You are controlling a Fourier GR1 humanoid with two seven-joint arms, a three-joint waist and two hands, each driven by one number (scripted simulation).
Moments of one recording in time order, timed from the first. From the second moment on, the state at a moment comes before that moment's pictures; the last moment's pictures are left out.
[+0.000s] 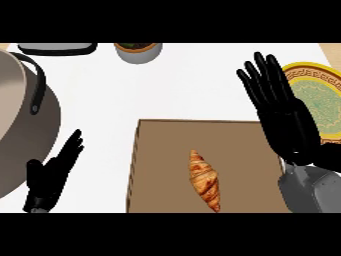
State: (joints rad) left arm 0.06 0.42 -0.30 -1.46 0.28 0.20 0.06; right arm -0.29 -0.21 0.19 -1.71 -0.48 0.05 -0.14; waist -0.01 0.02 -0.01
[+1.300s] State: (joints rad) left arm -0.05 0.35 -0.27 -1.47 0.20 0.36 0.18; right arm -0.37 -0.54 0.68 -1.56 0.30 0.22 -0.26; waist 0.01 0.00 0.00
